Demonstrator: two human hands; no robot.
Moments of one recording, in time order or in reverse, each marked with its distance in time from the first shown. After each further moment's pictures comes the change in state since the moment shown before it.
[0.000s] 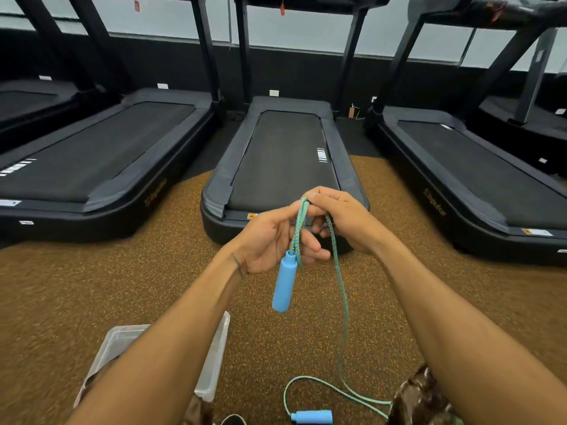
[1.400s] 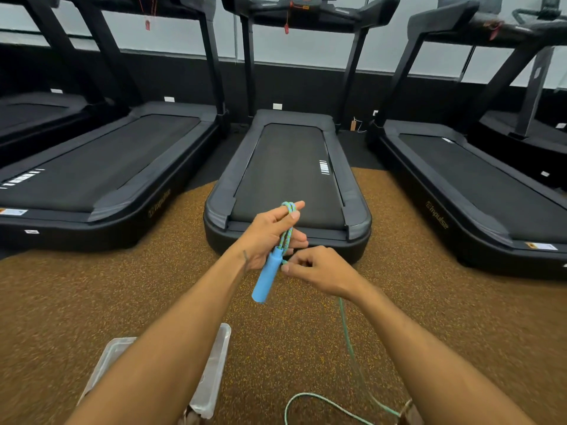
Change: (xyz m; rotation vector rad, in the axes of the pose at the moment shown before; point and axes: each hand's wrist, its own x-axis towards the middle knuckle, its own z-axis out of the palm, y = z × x) left_hand 0.034 -0.002 -0.036 0.179 0.314 0.117; right_hand -0.013 0.053 0.034 -0.551 -0.087 -0.016
